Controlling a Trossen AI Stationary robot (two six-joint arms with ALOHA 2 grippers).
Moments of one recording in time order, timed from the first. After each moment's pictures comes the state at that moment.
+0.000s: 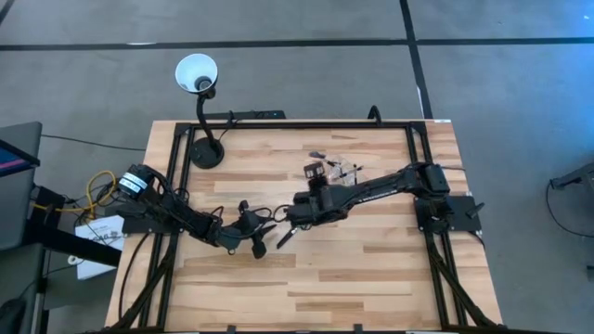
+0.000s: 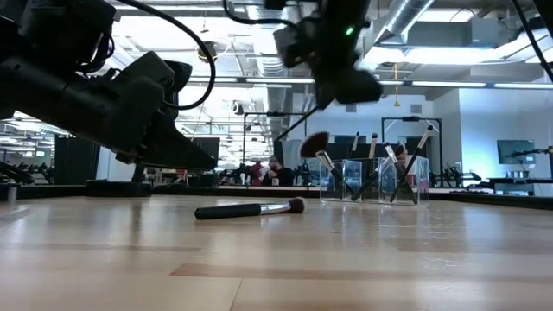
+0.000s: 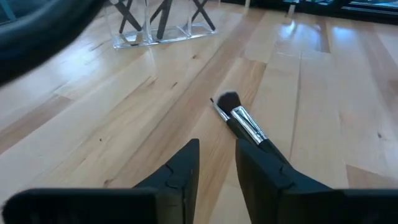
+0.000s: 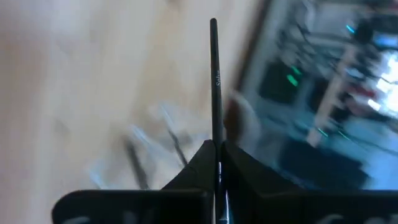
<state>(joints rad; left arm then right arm) -0.47 1.76 0.38 0.91 -0.75 -0.35 0.18 2.05 1.73 -1.24 0.87 -0.22</state>
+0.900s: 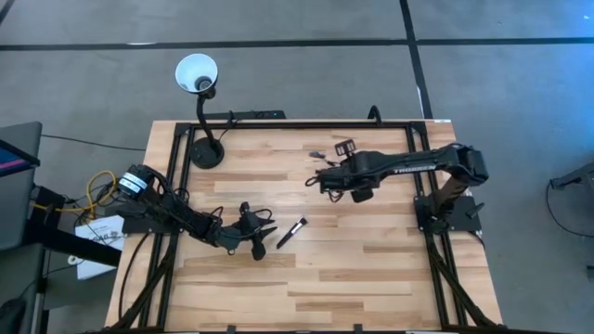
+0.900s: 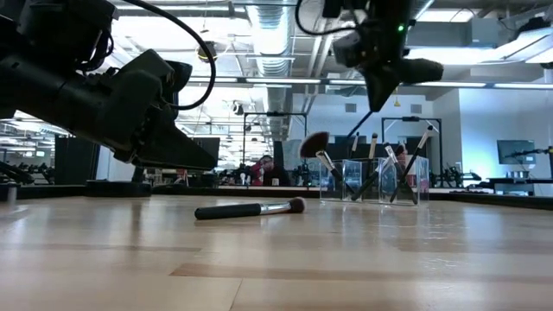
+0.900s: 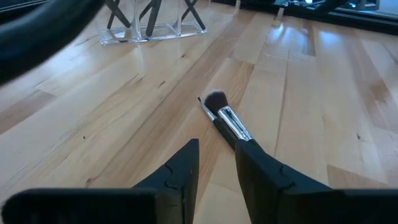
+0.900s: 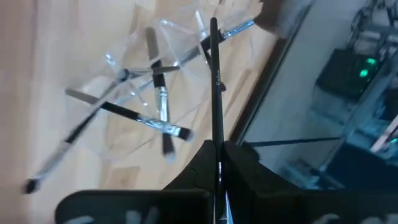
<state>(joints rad) -0.47 1.76 0.38 0.92 -0.71 -0.38 0.00 1.70 1.45 -1.31 0.63 -0.41</state>
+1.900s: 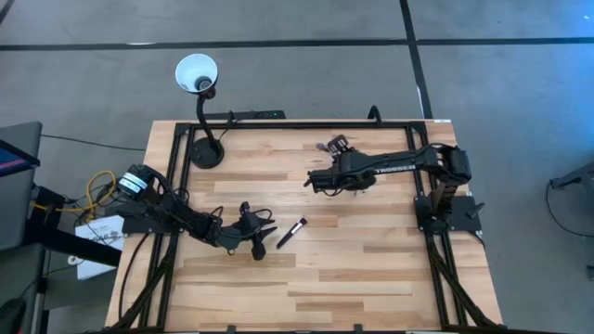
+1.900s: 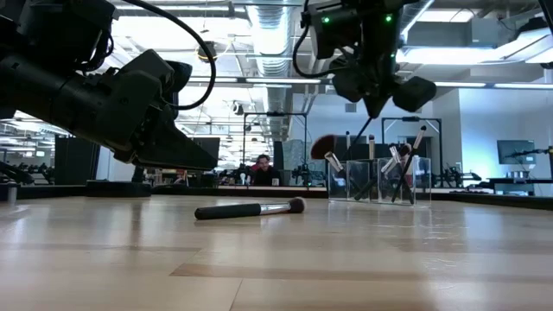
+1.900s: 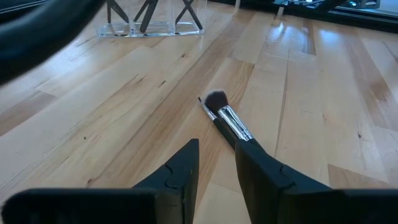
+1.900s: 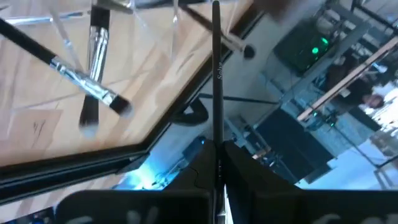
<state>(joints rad) -0.47 1.76 0.38 0.92 -0.71 -0.37 -0.05 1.83 1.45 -1.38 0.89 -0.57</state>
